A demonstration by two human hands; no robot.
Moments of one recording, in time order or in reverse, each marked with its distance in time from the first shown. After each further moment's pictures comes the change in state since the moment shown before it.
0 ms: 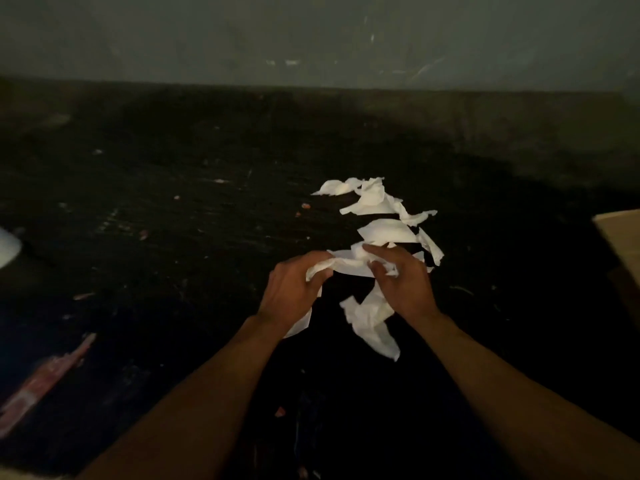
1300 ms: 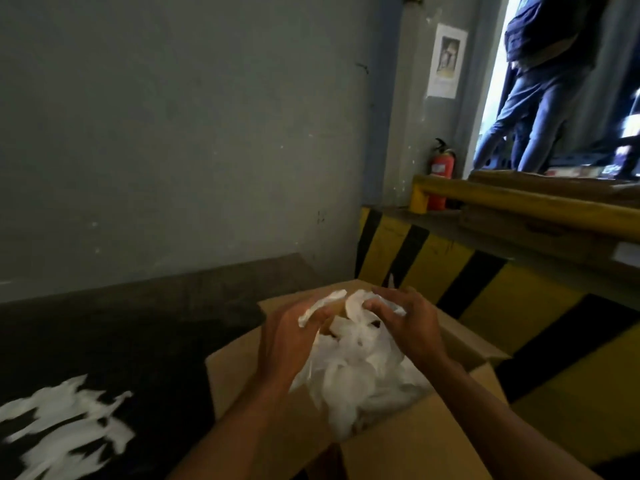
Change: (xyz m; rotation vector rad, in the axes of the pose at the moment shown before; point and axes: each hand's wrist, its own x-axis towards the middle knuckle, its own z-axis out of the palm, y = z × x) left_hand -0.008 0.496 0.248 -0.301 -0.113 0.531; right_hand -0.167 0.021 -0.541 -0.271 0.733 0.115
